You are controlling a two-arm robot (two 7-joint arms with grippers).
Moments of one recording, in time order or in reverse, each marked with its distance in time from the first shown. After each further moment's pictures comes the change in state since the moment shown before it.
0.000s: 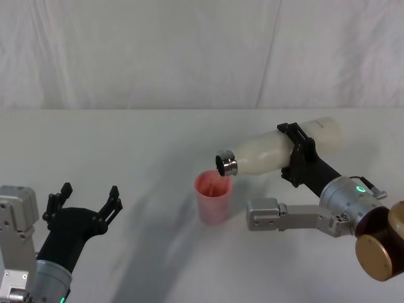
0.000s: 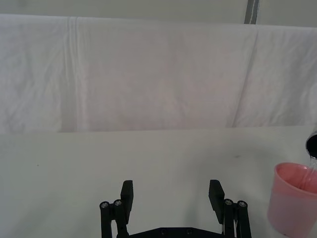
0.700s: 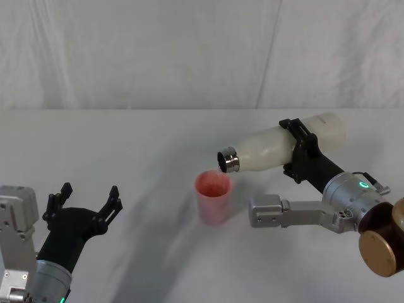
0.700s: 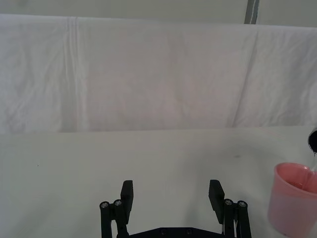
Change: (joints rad) left arm 0.000 0.000 0.000 0.000 0.000 0.000 0.000; right arm 0.008 0.011 0.003 -0.011 0.002 -0.003 0.010
